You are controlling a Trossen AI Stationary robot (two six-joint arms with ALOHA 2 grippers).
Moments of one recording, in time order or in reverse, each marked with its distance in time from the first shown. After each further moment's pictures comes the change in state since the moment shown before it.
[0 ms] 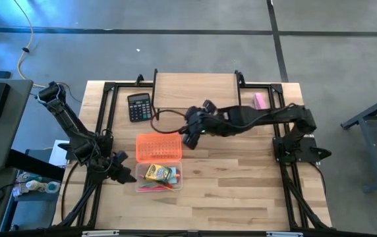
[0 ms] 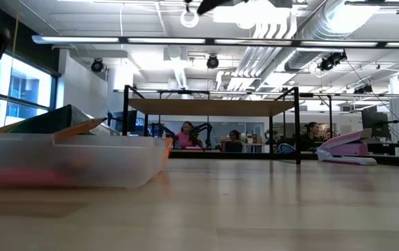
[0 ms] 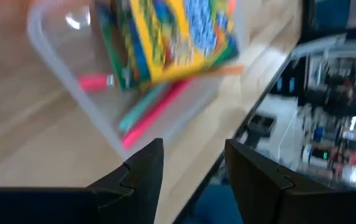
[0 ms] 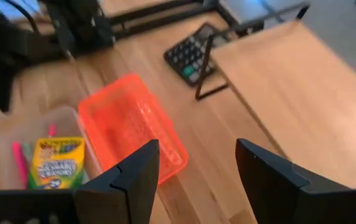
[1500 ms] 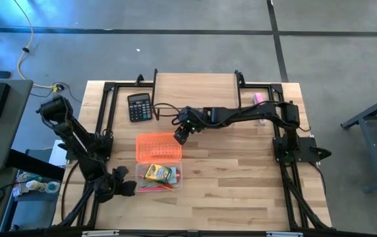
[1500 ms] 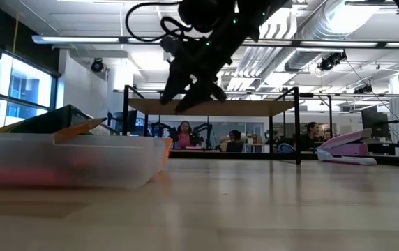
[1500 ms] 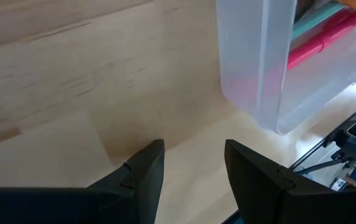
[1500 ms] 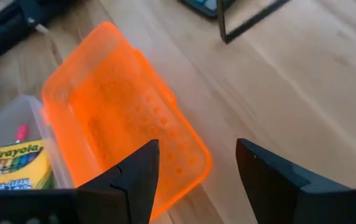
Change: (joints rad) left arm -0.118 0.481 0.002 0.243 0.123 -0.420; right arm -0.220 0.166 -0.420 0.566 -0.402 0.084
